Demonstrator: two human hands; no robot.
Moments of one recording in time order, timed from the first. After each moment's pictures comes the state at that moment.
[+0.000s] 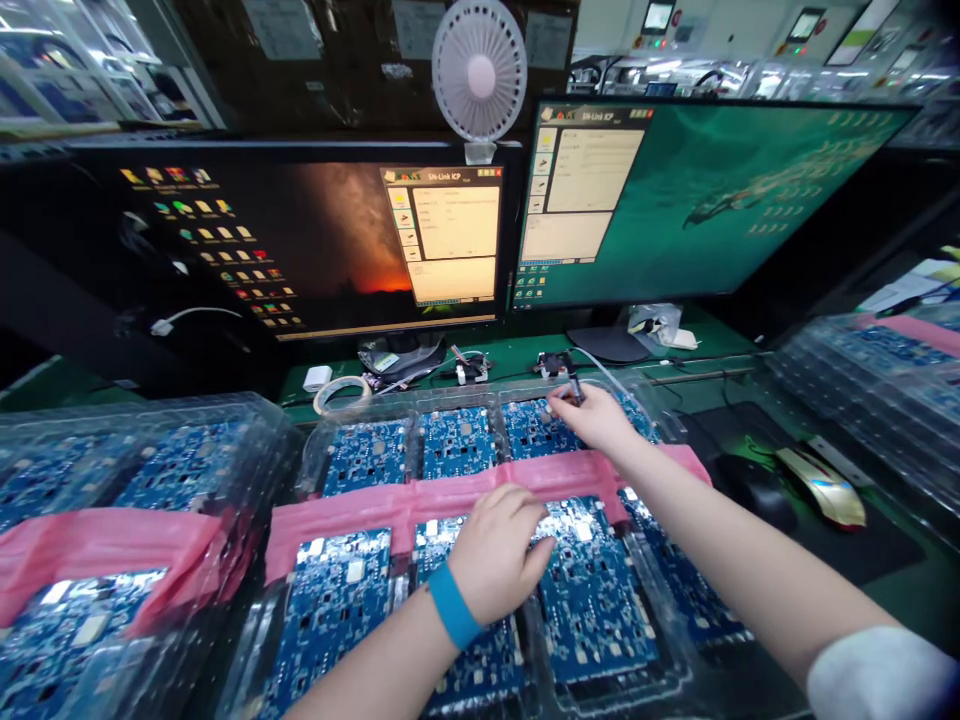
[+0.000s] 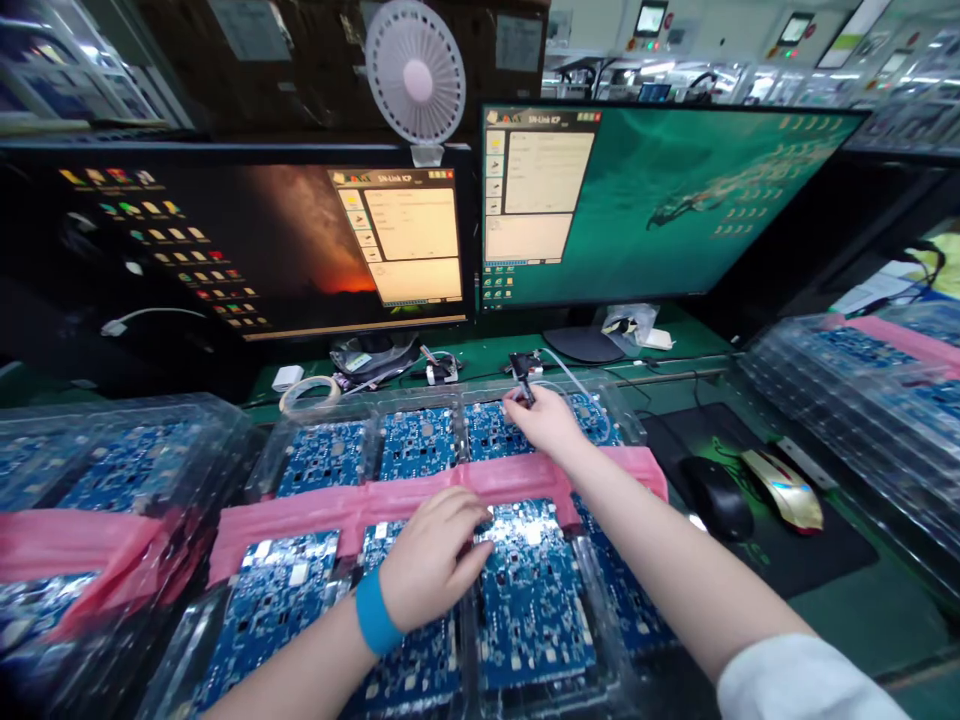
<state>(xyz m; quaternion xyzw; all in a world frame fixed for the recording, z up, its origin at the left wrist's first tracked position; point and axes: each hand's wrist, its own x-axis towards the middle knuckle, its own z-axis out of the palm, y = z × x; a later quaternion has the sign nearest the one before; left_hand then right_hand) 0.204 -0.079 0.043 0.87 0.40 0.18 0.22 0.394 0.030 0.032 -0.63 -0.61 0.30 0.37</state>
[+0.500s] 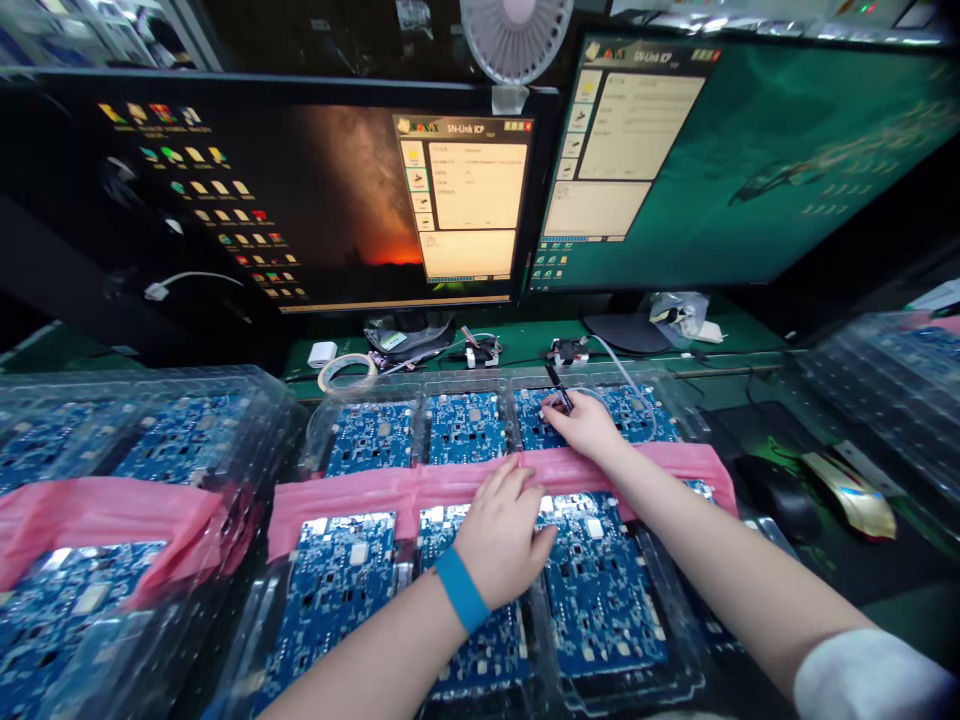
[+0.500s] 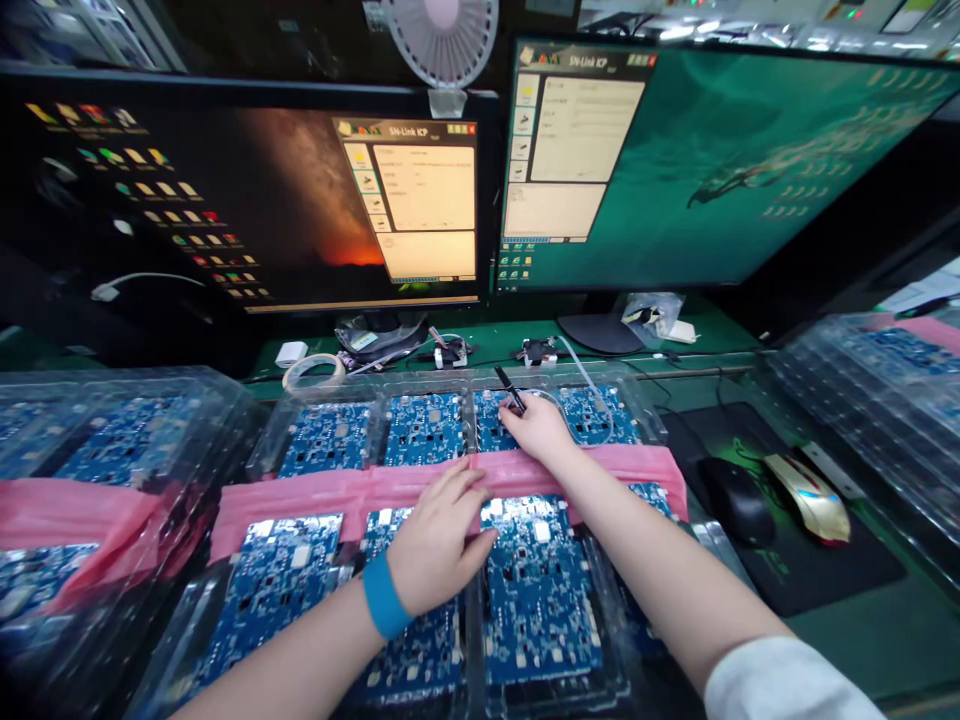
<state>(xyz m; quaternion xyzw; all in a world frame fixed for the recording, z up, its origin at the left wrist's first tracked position) 0.201 -0.076 0.025 0.86 0.45 0.17 0.18 0.374 0.031 -0.005 -0.65 -0.65 0.26 0.29</state>
